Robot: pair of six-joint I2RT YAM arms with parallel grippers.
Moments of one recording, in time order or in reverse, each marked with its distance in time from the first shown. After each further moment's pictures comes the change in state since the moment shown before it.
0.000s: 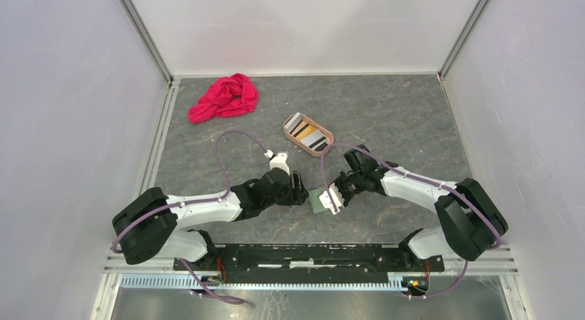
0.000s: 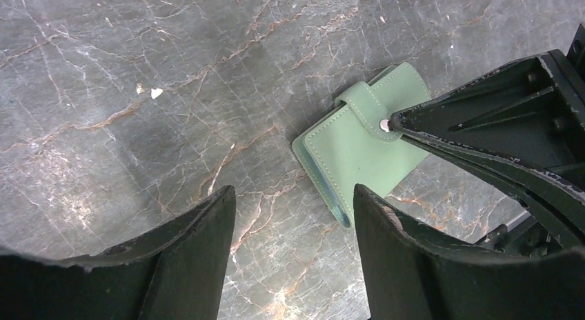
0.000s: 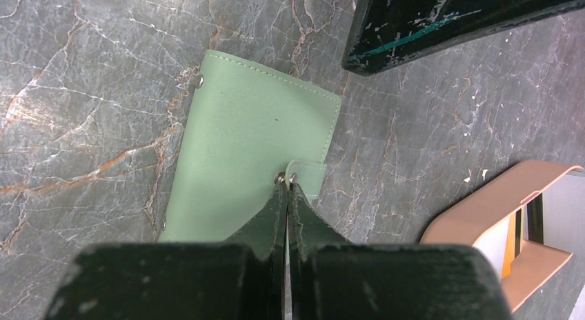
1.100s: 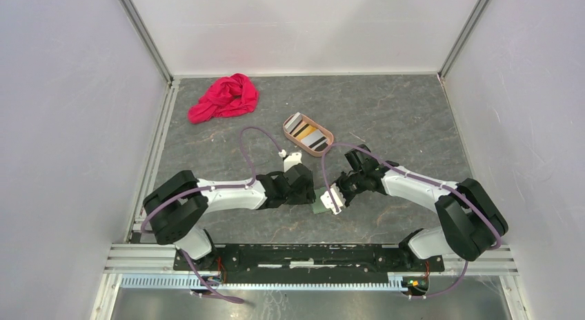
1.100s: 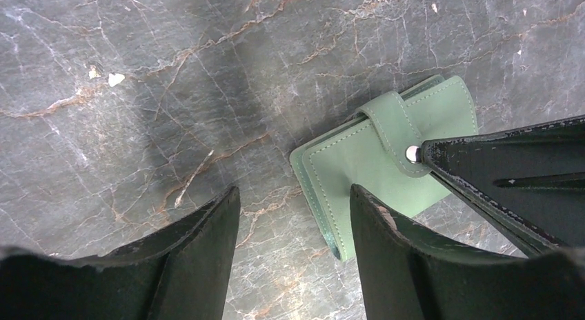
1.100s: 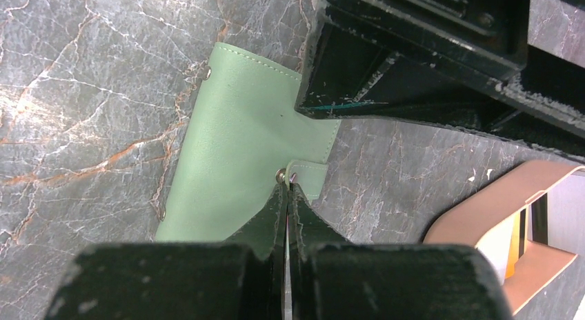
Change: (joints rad) left arm -0.045 0.247 0.234 -0.223 -0.042 -0.129; right arm -0.013 -0.001 0.005 -0.031 -0.008 -0.027
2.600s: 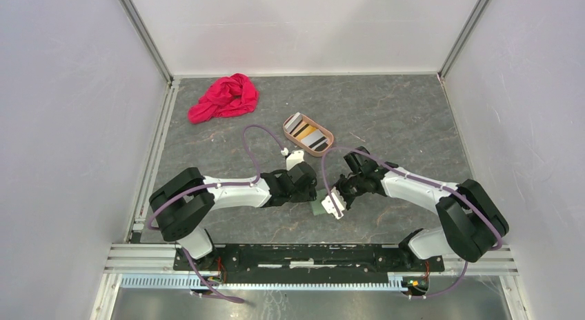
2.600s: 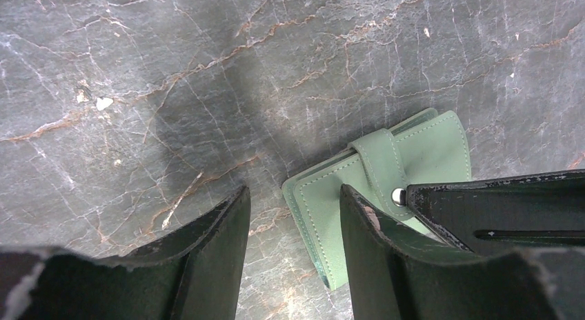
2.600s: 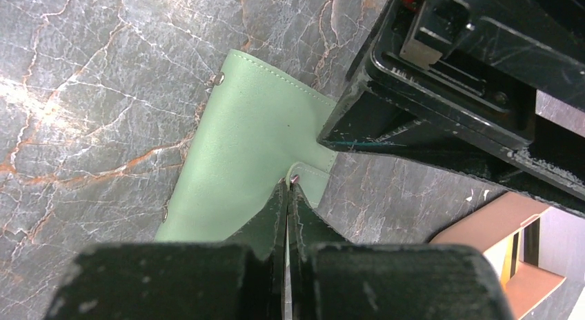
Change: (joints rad) left arm 0.000 0.054 0.044 0.005 -0.024 -0.014; right arm 0.017 -0.007 -0.006 -0.028 -0.013 -0.053
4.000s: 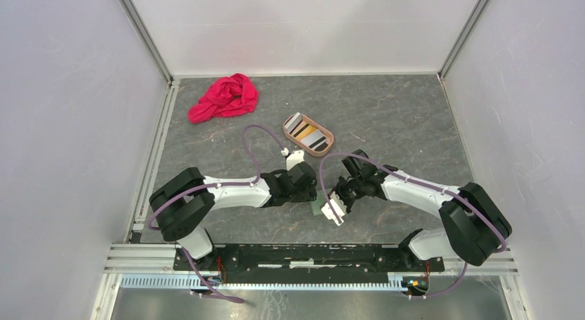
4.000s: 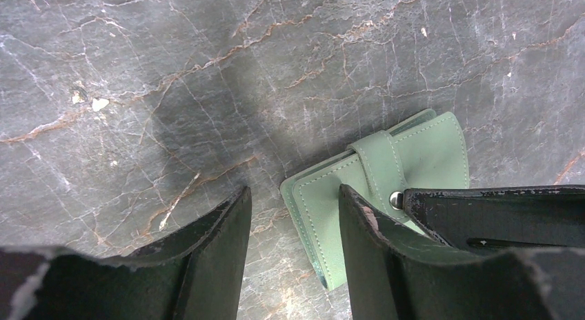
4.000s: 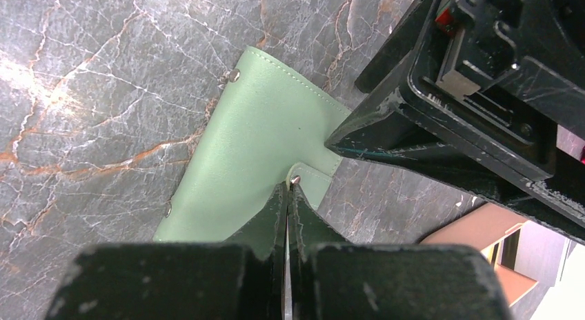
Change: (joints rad) left arm 0.000 0.000 -0.002 0.008 0.006 0.000; right arm 0.042 -0.028 -0.019 0.000 0.066 -0.053
